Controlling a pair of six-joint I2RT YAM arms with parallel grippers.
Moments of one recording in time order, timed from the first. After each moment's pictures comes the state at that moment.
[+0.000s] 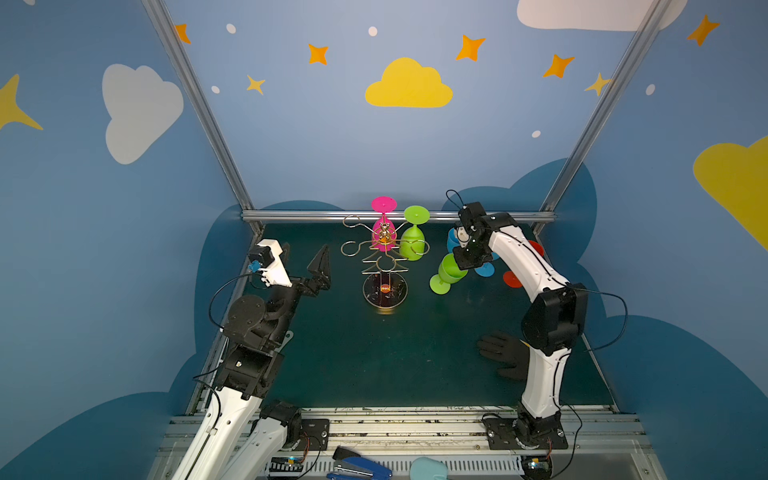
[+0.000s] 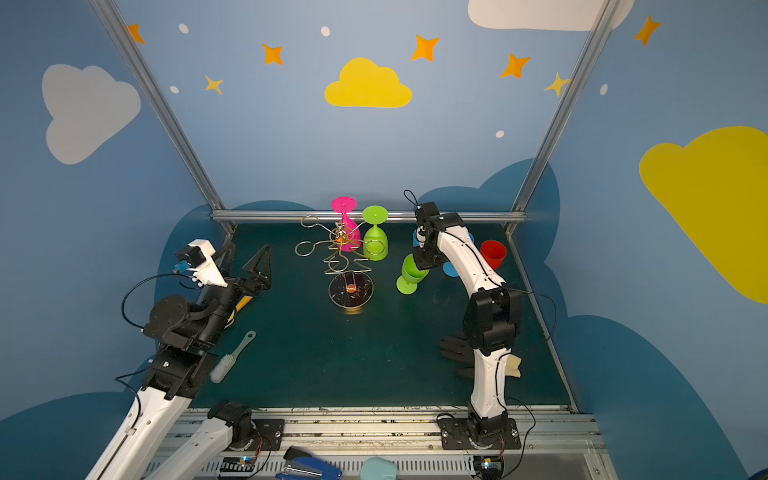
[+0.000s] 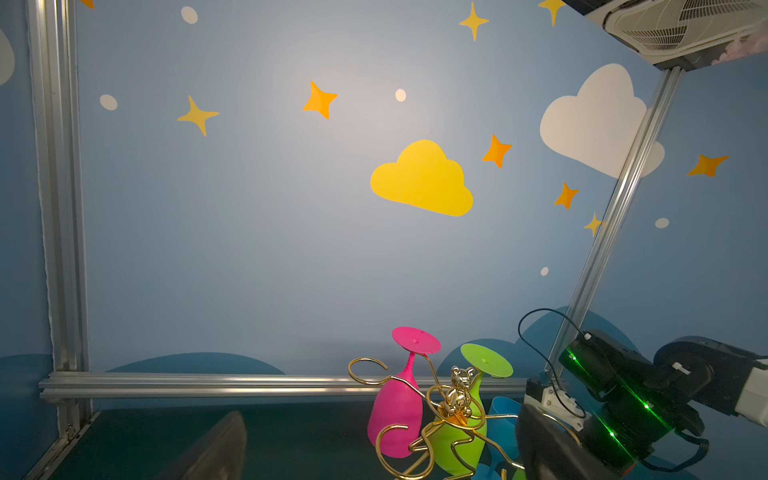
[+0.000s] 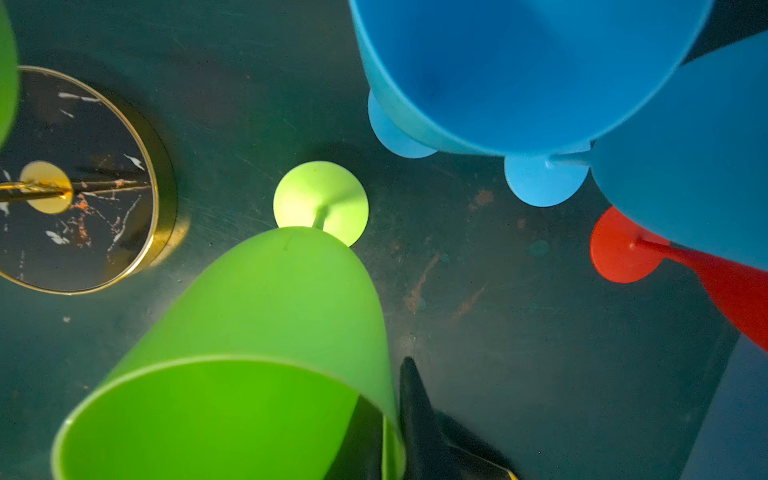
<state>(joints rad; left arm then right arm) -0.28 0.67 0.80 0.08 -0.06 -0.24 0.36 2.02 1.96 -1.24 0.07 0.06</state>
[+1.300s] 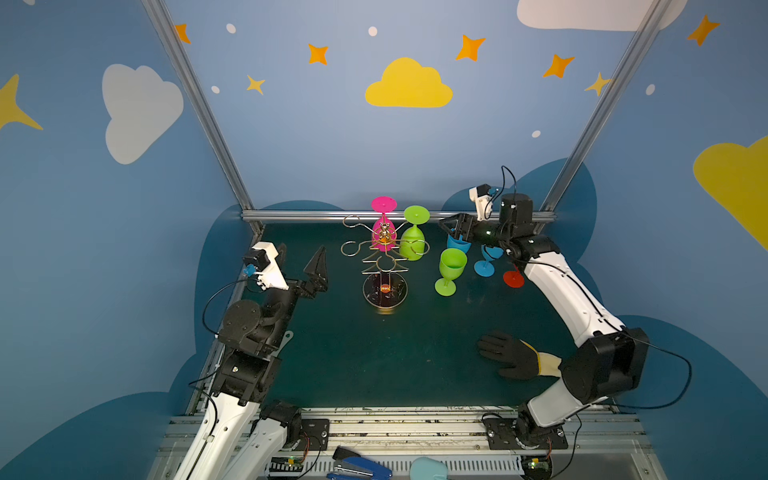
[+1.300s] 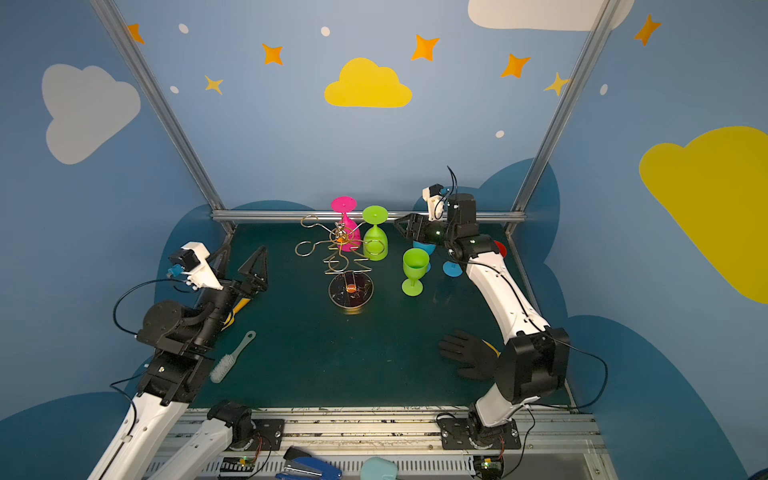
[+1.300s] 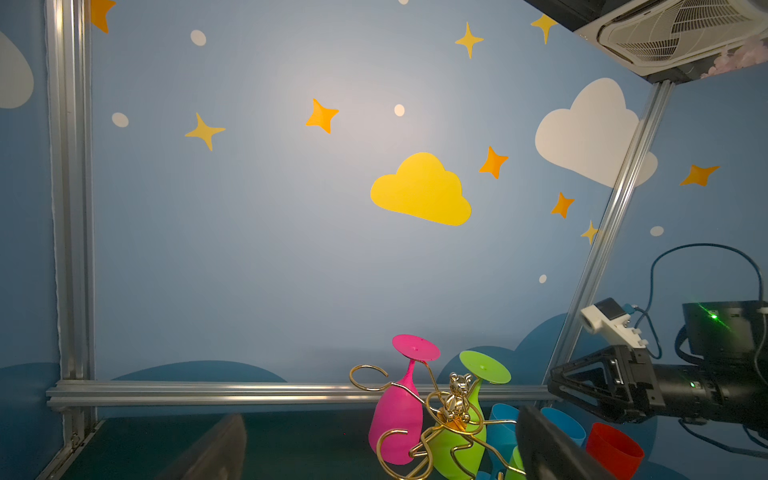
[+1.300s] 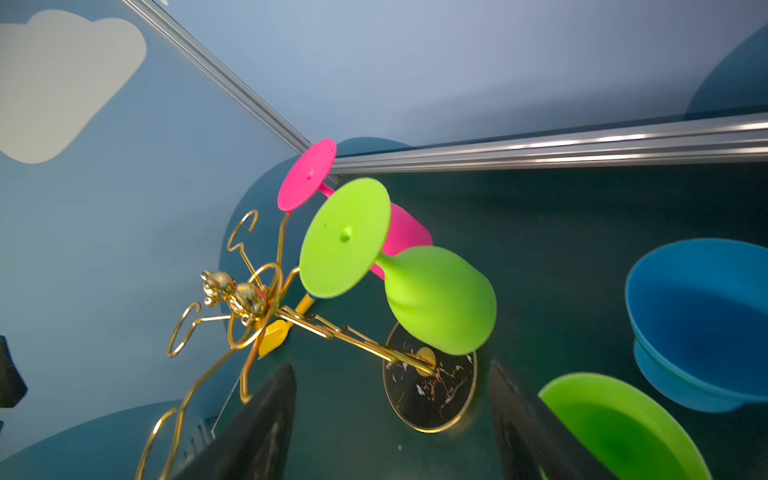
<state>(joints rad) -0.28 0.64 0.80 0.08 -0.06 -0.23 0.28 1.64 1.56 -0.32 -0.59 0.46</state>
